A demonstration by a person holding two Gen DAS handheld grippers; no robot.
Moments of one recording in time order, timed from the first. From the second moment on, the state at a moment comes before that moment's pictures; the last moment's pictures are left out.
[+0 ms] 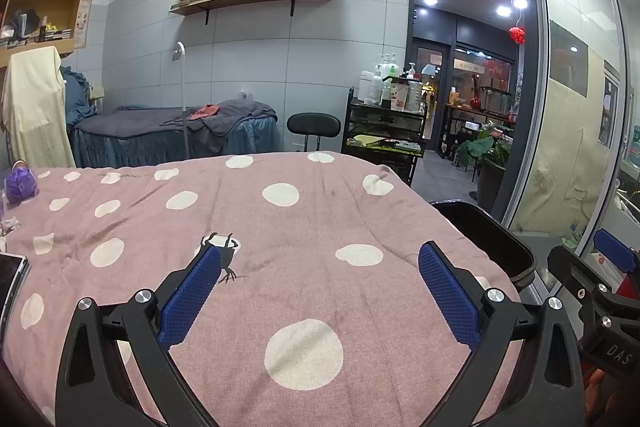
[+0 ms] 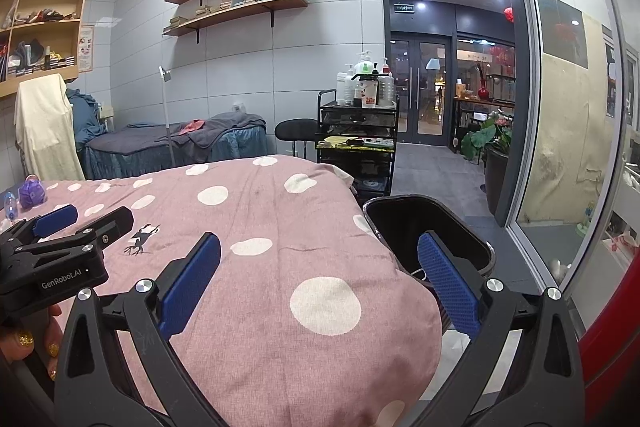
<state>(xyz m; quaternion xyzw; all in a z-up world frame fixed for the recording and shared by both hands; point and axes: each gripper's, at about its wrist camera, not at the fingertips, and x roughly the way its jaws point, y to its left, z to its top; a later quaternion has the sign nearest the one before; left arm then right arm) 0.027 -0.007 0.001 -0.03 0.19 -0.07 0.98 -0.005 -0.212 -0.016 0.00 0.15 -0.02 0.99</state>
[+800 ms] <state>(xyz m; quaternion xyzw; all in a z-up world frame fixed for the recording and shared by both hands) 0.022 -0.007 0.001 -0.02 0.19 -0.06 0.98 -0.005 -0.211 -0.020 0.01 0.15 -0.02 0.99</state>
